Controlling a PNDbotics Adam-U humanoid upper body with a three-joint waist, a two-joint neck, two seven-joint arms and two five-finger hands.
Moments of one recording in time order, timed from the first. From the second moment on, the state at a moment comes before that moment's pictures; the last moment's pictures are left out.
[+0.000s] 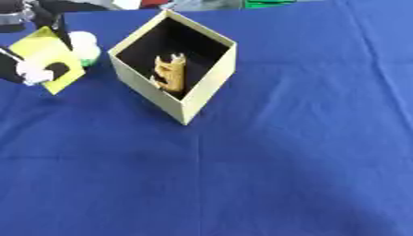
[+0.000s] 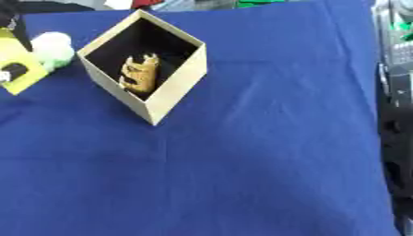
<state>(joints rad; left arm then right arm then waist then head) -0.85 0.83 -0.15 -1.53 -0.42 -0.41 -0.69 -0.90 -0.36 0.03 -1.88 0.60 0.32 -0.02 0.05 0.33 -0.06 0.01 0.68</state>
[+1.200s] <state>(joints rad) -1.06 0.59 -0.15 -1.24 -0.60 -0.51 -0.43 -0.94 -0.32 0.04 -1.90 0.59 0.31 0.01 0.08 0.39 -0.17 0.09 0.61</state>
